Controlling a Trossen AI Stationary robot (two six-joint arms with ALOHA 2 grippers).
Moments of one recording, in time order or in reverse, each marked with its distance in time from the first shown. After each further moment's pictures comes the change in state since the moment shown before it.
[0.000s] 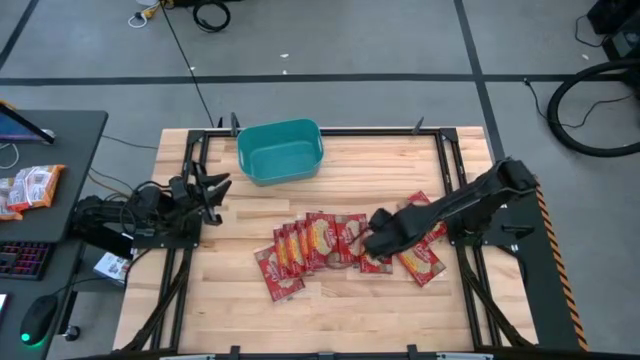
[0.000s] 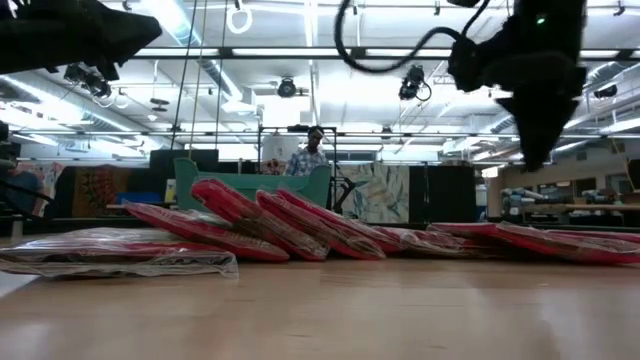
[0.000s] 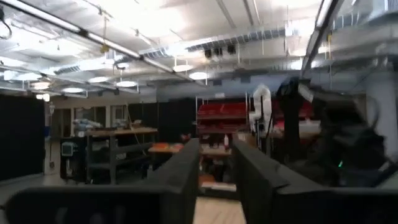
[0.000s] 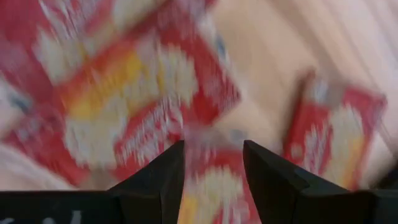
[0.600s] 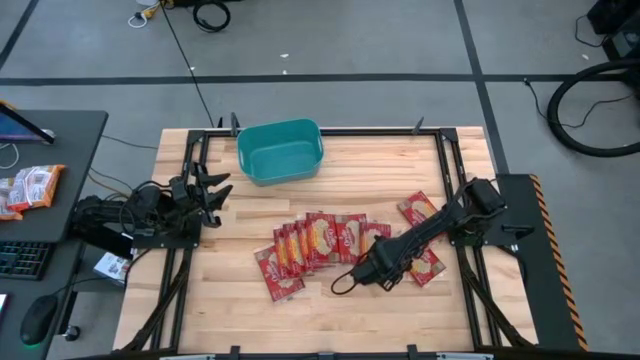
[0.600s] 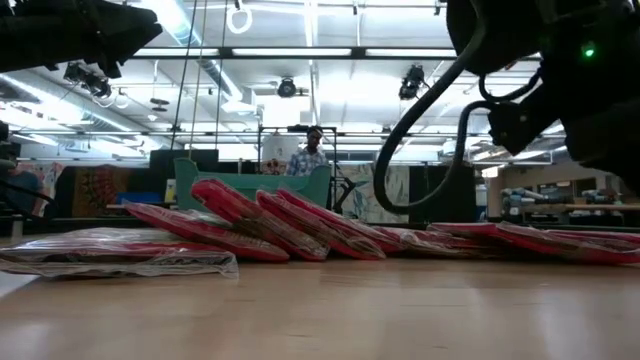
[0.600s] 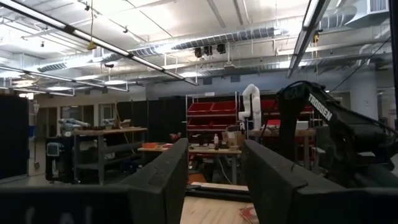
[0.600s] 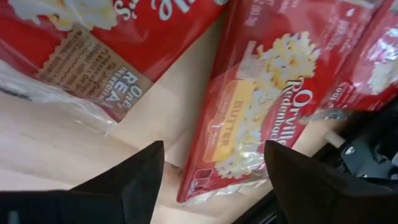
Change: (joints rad) left arm 0.000 0.000 0.009 -0.006 0.037 -0.023; right arm 0.093 0.286 0.098 -0.094 -0.356 0.135
